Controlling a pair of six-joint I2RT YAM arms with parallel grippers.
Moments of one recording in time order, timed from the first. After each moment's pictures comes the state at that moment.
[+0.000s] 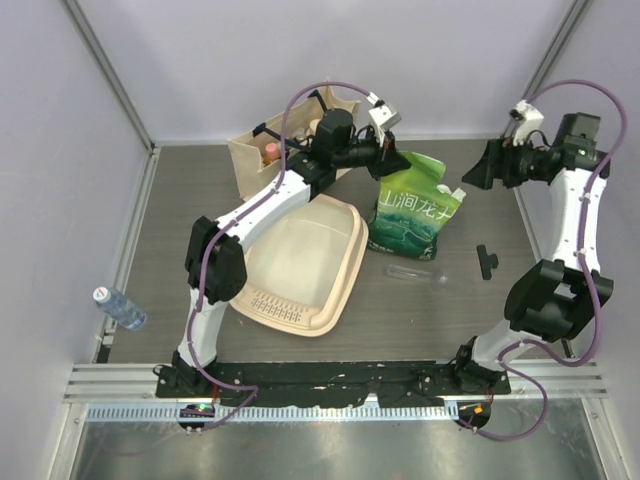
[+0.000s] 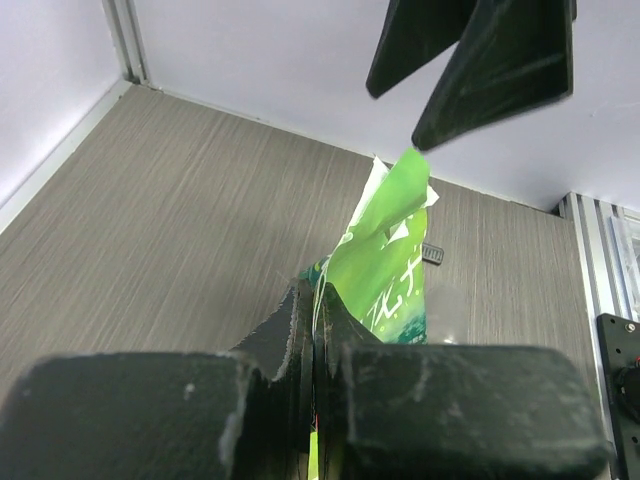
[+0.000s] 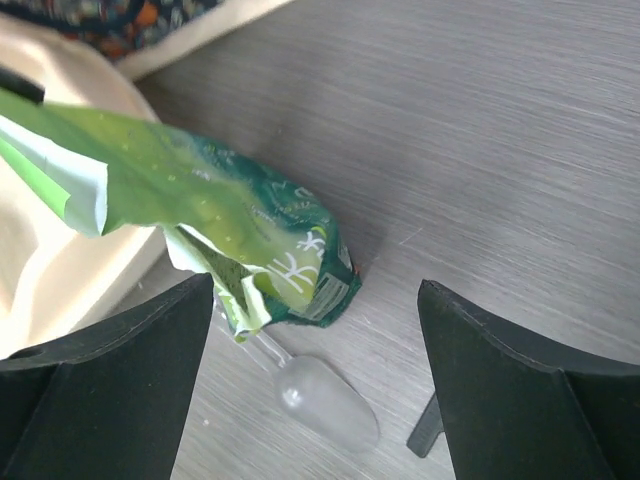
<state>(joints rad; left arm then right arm) -0.70 2.12 2.02 -0.01 0.64 -0.08 -0.42 1.61 1.68 -0.93 -0.84 -0.36</state>
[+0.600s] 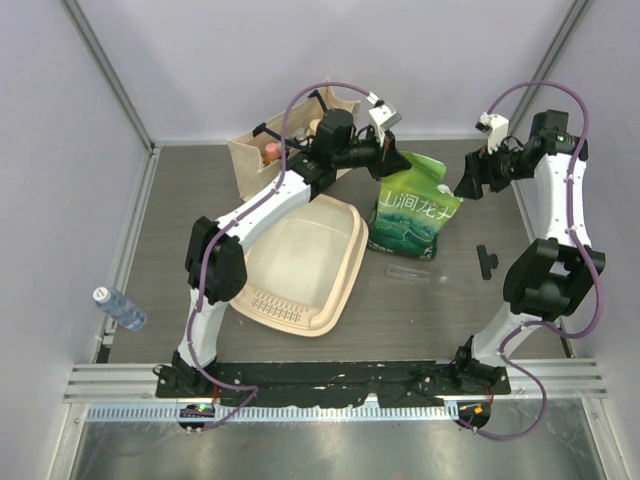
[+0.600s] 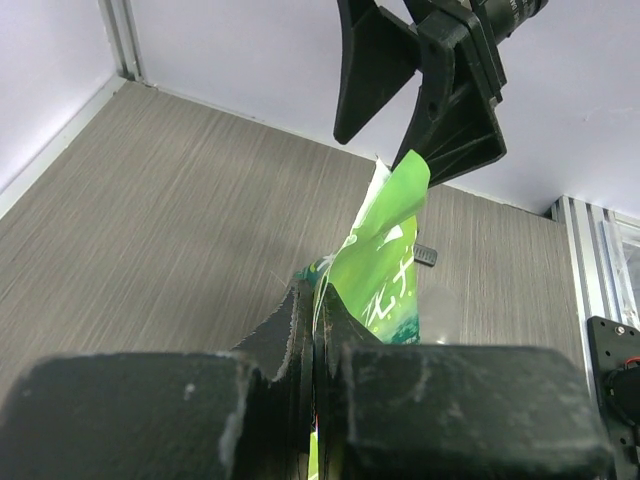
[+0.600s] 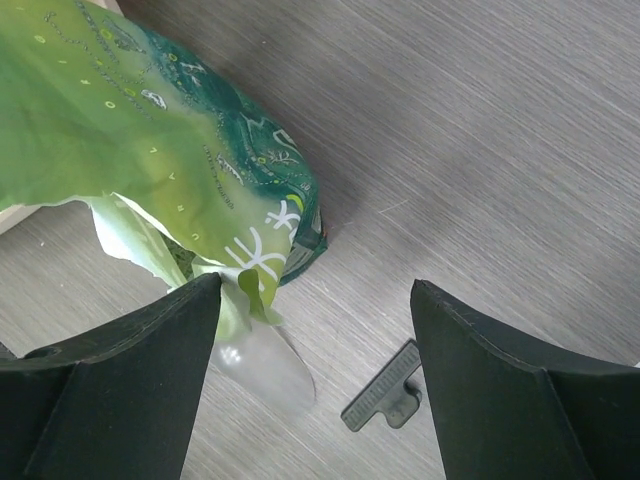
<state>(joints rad) -0.70 2.12 2.02 -0.01 0.64 -0.10 -0.30 1.73 1.76 -1.11 -0.71 -0.70</state>
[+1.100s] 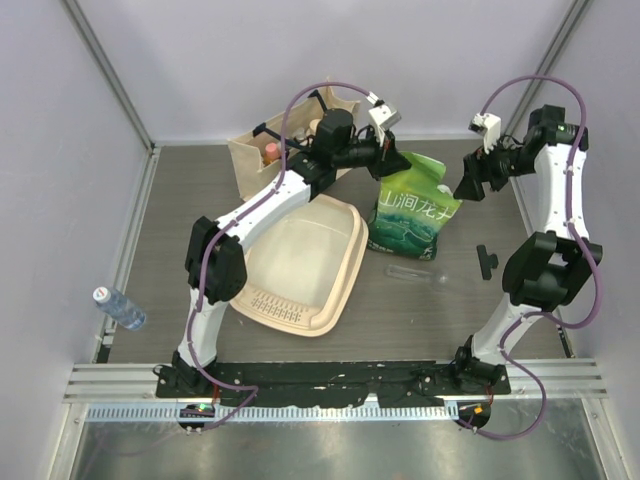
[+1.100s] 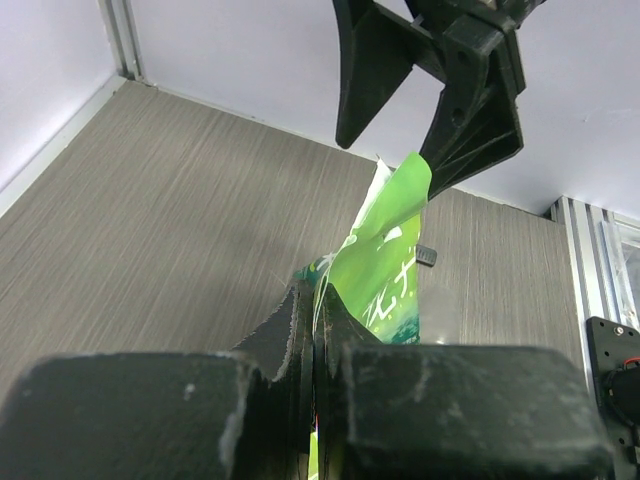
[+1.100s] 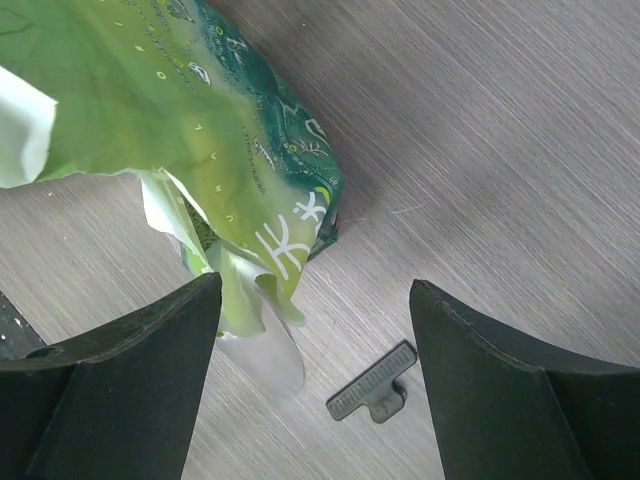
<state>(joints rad) -0.70 2.12 2.02 -0.01 0.64 -0.10 -0.28 1.80 1.89 -1.30 -0.75 -0.88</state>
